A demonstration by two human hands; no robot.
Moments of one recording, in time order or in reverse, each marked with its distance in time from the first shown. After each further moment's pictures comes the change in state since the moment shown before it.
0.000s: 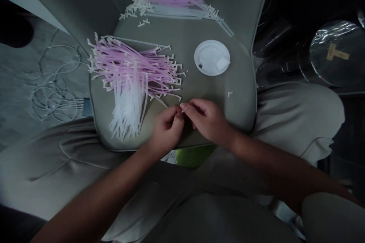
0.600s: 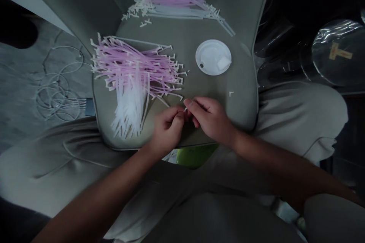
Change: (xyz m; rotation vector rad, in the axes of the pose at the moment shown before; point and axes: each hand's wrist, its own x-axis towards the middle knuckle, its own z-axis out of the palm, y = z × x) left_hand 0.000 0.003 -0.001 -0.081 -0.018 0.020; right_hand 0.002 0.000 -0.002 0.120 0.035 -0.032
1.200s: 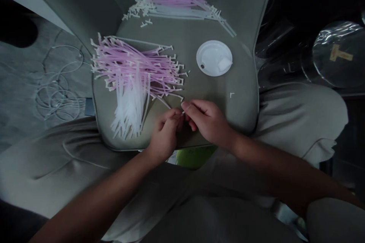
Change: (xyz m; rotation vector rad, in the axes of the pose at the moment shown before) left_hand -0.003 0.011 0.000 -0.271 0.006 -0.247; right_hand -0.001 -0.001 0.006 0.074 -0.059 0.006
